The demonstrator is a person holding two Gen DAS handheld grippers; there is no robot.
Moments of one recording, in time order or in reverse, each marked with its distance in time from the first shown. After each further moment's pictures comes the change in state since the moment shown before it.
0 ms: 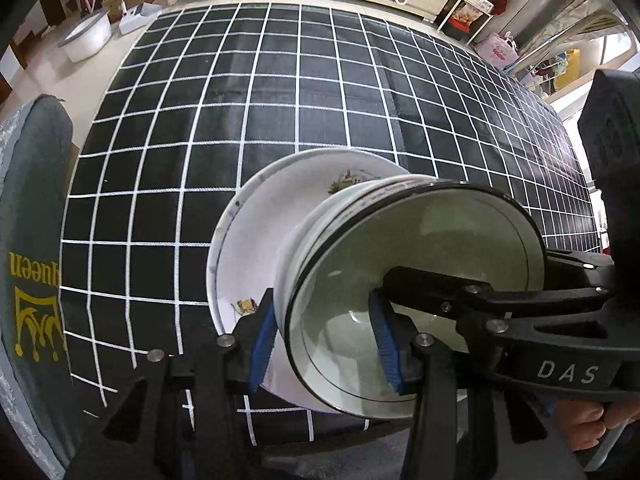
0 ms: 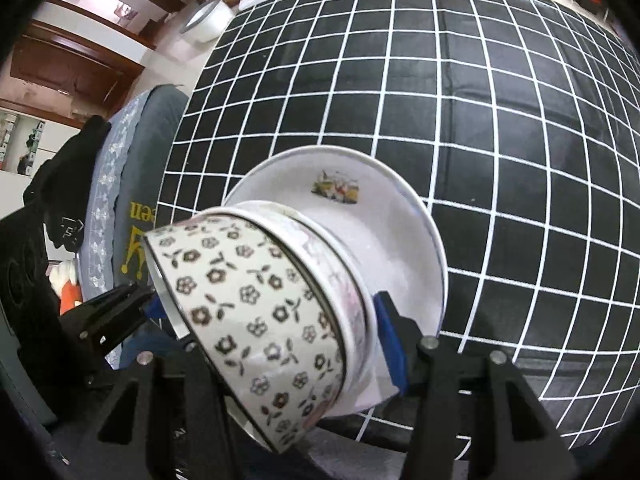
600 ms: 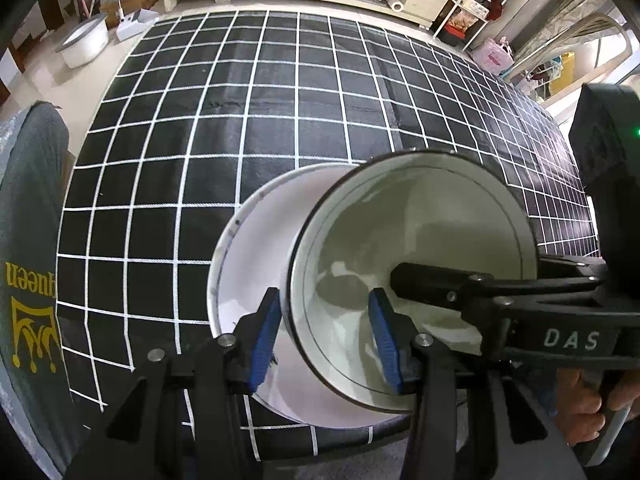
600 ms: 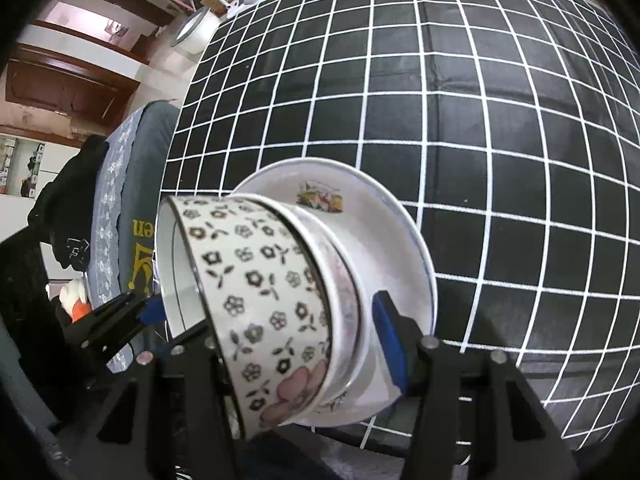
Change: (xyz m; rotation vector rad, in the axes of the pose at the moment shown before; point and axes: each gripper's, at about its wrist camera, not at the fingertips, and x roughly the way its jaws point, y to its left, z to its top) left arm 0.000 0.001 0.004 0.006 -0.042 -0.010; right arm -0.002 -0.016 0.001 0.069 -0.007 0.022
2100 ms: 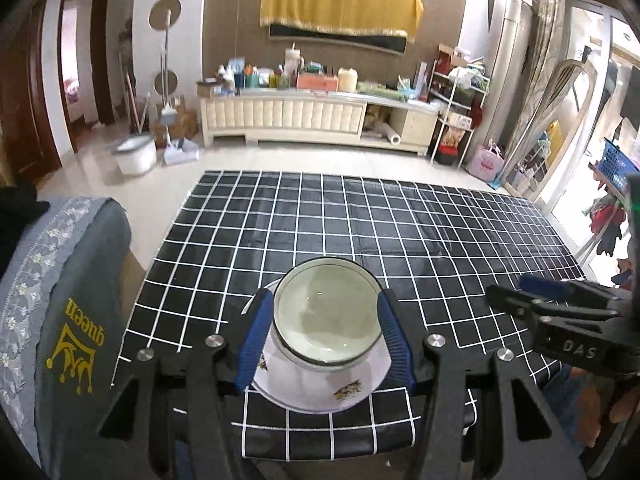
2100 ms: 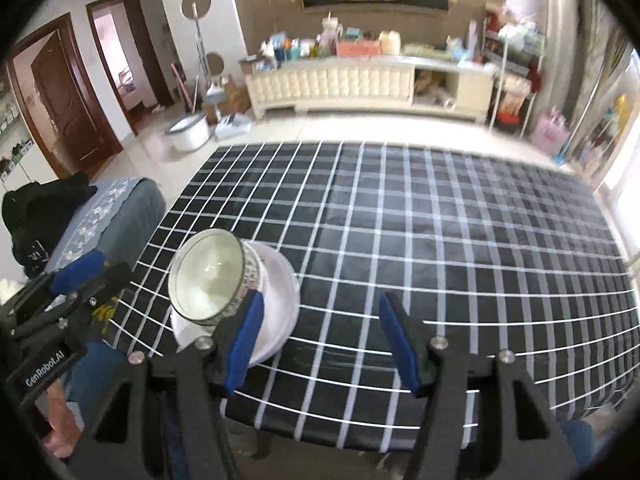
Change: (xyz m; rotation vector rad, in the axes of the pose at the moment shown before) left arm -0.143 -0.076 -0.090 0.045 -0.571 0.132; right arm -0.159 0.002 -0.131 -0.194 -0.620 -0.313
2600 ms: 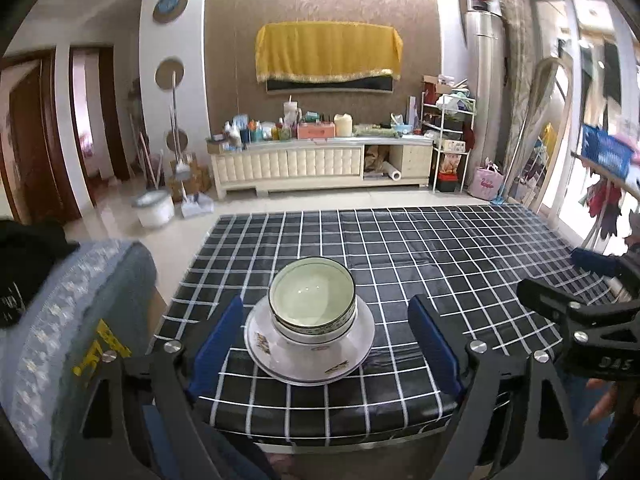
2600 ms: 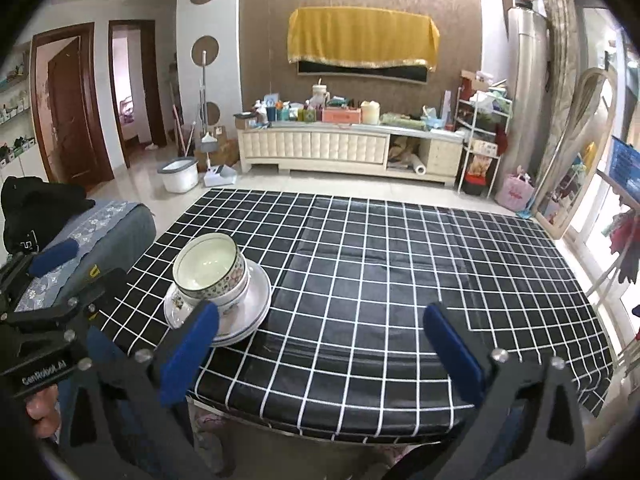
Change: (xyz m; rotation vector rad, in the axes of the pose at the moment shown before) left arm -0.081 -0.049 -0.058 0.119 -0.194 0.091; right arm -0.077 -0.009 -0.066 -0.040 -0.226 -0.086
